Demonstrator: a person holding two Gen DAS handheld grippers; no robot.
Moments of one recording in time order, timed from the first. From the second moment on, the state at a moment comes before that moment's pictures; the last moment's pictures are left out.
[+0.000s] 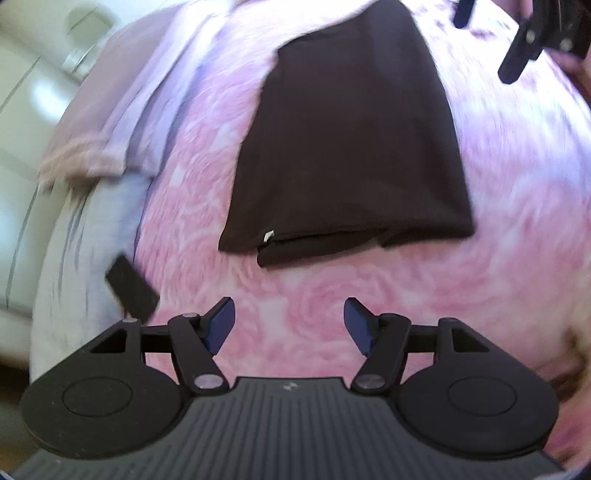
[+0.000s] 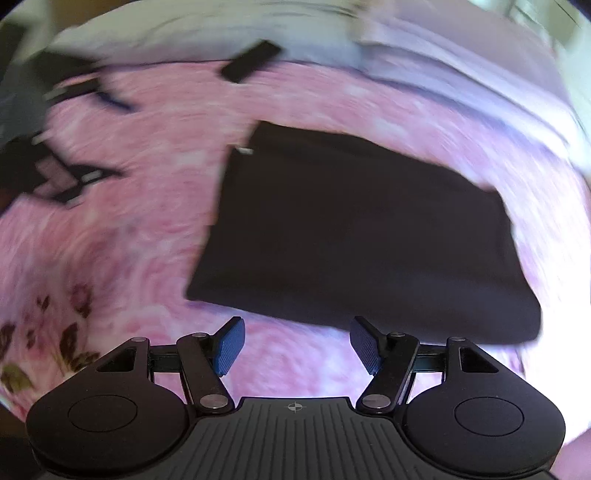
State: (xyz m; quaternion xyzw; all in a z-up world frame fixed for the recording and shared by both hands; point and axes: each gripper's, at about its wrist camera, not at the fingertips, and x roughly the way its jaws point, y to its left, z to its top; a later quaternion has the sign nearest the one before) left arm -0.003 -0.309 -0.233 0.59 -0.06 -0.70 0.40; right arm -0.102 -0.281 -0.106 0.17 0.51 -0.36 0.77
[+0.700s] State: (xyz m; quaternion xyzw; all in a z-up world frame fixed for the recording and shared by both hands) left arm 0.028 -0.396 -0.357 0.58 -0.37 -0.71 0.14; right arm -0.026 -0.266 -0.245 -0.04 0.58 -0.30 0.76
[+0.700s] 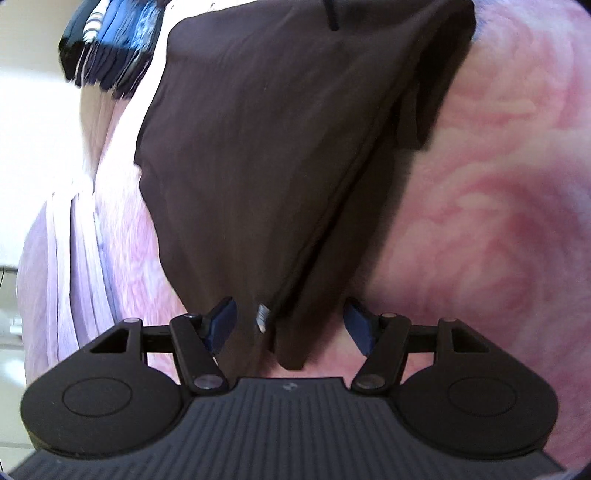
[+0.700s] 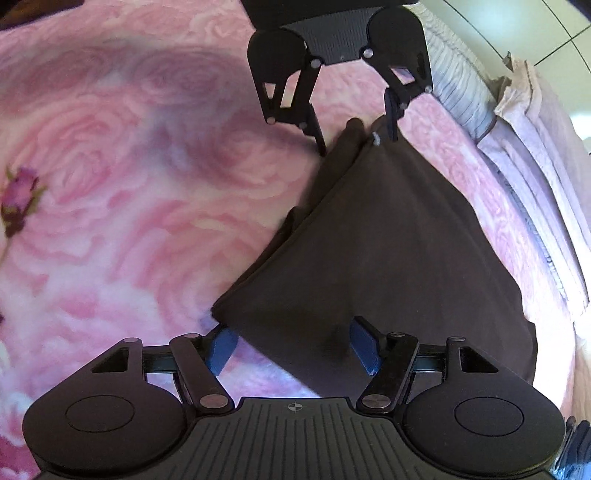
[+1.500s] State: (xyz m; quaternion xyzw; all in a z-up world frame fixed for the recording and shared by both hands) left arm 0.030 -0.367 -0.269 0.63 -0.25 -0.72 0.18; right arm -0.025 -0.247 -0.138 0.09 0.47 -0.24 0.84
